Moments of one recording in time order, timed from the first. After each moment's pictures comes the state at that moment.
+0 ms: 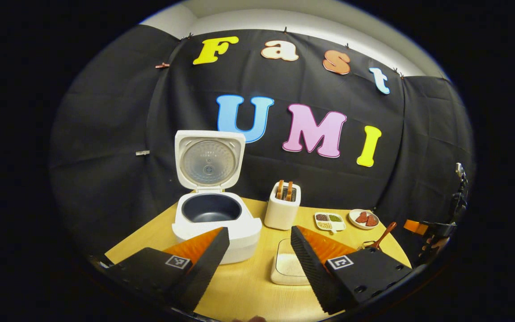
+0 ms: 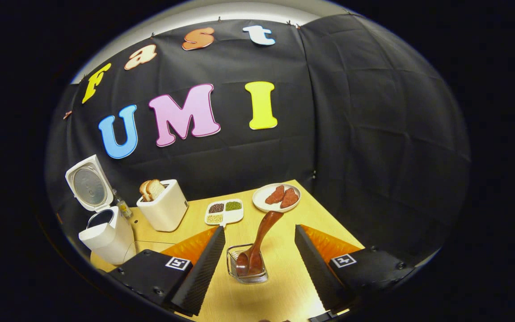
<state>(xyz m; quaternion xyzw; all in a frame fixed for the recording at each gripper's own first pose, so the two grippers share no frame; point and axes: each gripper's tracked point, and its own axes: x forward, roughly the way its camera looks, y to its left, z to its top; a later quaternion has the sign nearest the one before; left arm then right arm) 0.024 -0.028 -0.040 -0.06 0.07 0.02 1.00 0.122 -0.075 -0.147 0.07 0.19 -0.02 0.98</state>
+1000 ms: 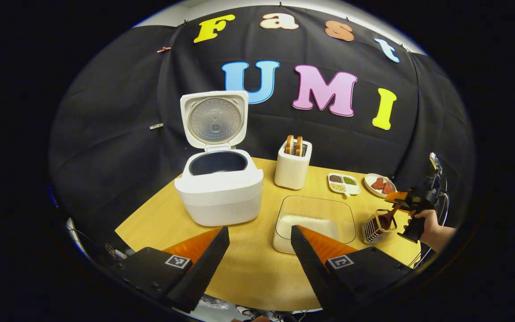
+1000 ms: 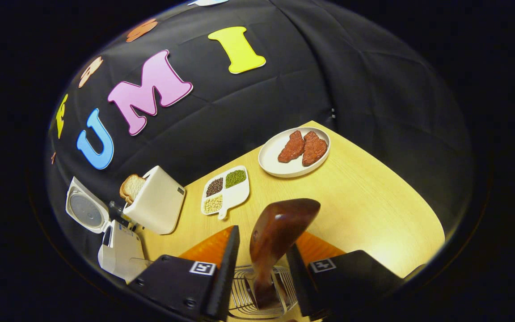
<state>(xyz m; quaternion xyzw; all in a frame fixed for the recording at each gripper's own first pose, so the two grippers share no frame) 0.004 -0.082 -0.112 -0.04 0.19 0.06 0.98 0.238 -0.063 -0.285 0.20 0.32 0.01 0.93</state>
